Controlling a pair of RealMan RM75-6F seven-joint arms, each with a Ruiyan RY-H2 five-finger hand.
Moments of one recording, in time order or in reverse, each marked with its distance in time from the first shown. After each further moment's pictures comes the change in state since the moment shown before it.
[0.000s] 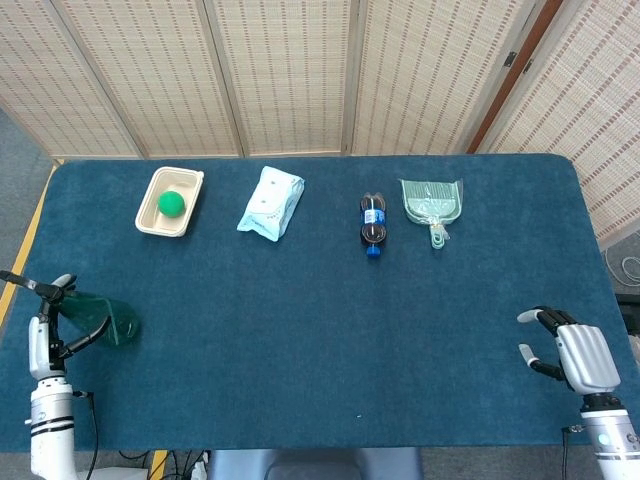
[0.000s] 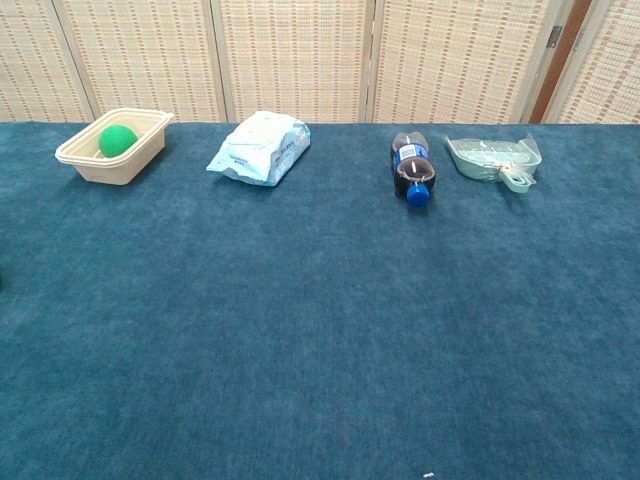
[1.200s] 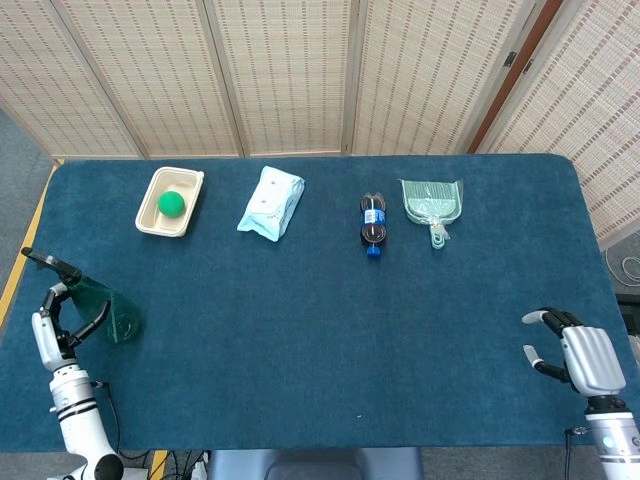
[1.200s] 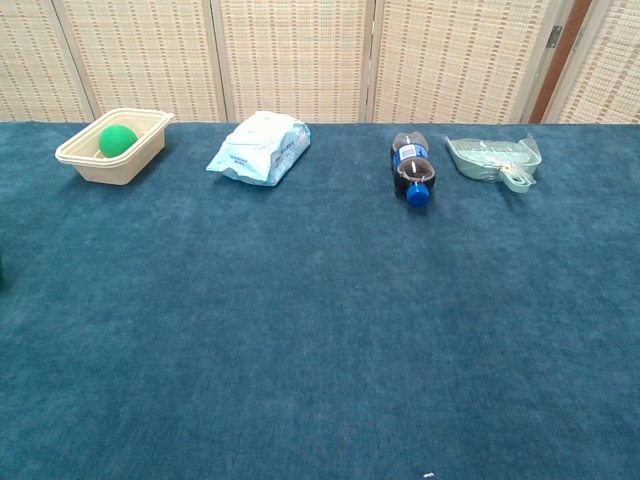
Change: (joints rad) left arm -0.068 -0.210 -0.094 0.172 -0.105 0.092 0.066; right arm -0.012 0.005 0.000 0.003 0.001 0.011 0.007
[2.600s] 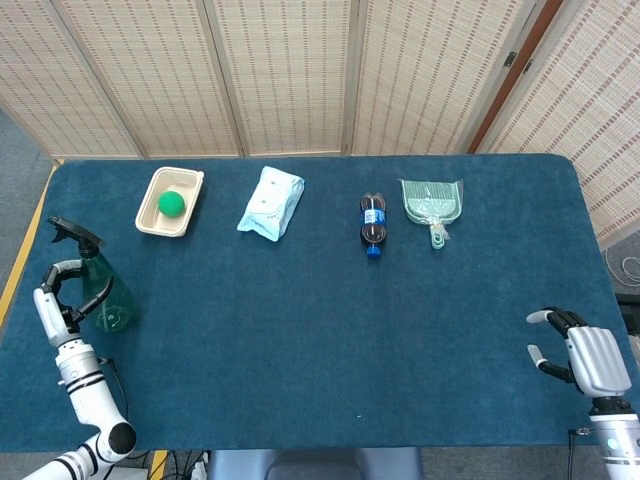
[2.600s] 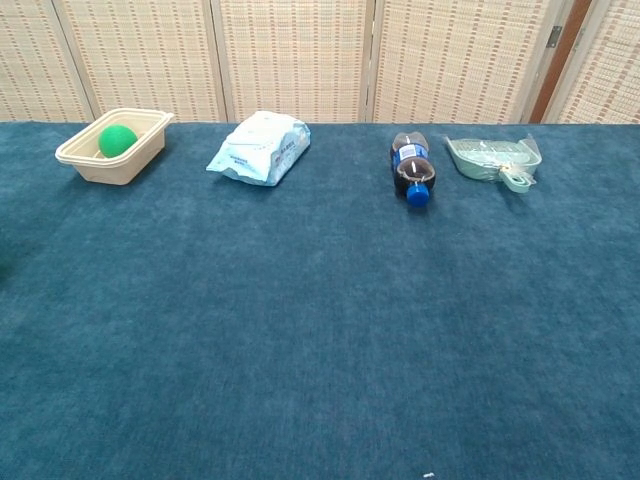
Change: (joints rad) left arm -0.149 -0.052 -0.042 0.115 -0.113 0.026 0.104; right arm -0.007 0.010 0.003 -0.002 0.001 0.013 0.005
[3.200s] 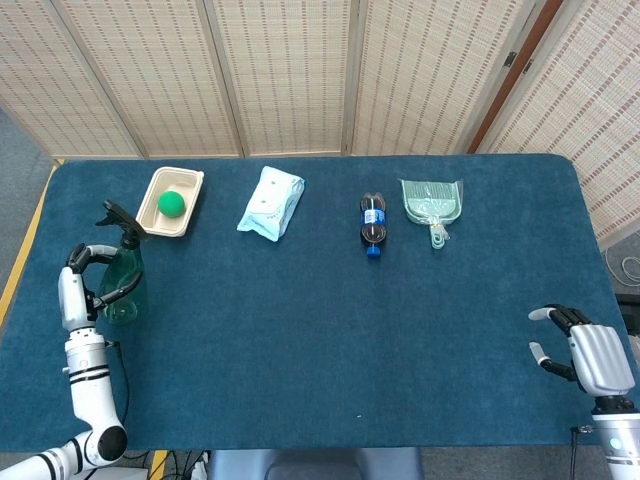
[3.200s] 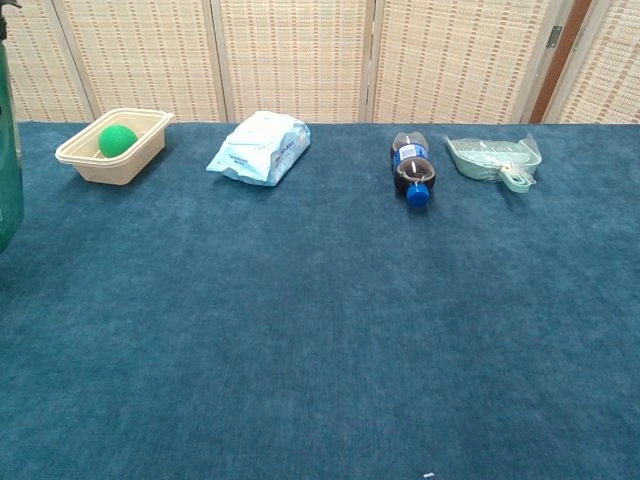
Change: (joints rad) left arm -0.070 0.142 0.109 -0.199 0.023 0.009 0.194; right arm -0.001 0.012 0.007 -0.013 -0.009 0.017 -0.007
